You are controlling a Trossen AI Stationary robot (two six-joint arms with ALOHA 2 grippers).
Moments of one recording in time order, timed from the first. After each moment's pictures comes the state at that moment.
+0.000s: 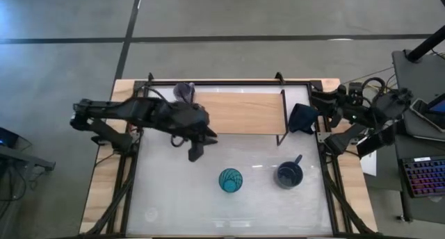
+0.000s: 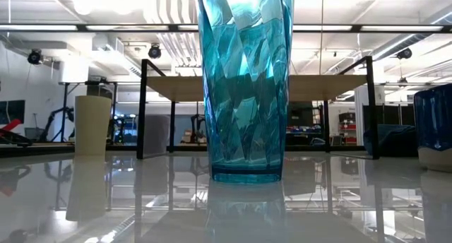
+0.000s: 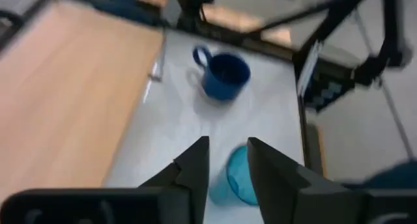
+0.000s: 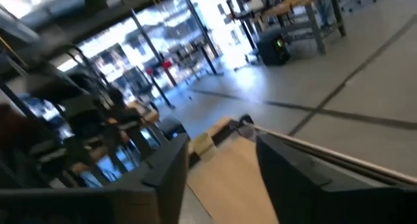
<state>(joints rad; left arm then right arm) -0.15 1.47 1.73 -0.89 -0.05 -0.39 0.58 0.60 1.09 -0.60 1.04 0.58</state>
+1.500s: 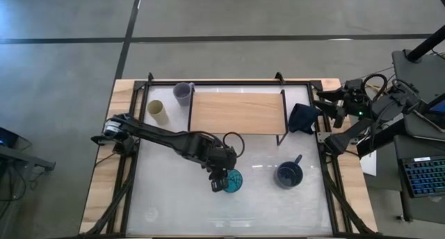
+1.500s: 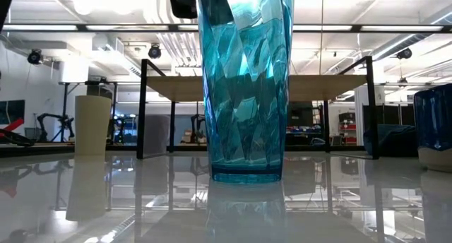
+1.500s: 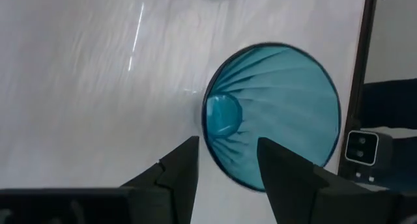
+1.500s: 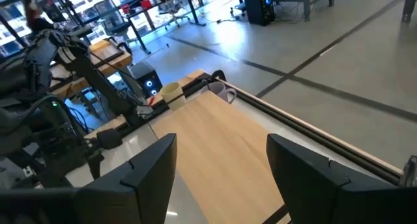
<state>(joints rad) -0.27 1.87 1.81 -1.01 0.01 -0.52 0.58 0.66 1.30 -1.13 0.95 0.76</state>
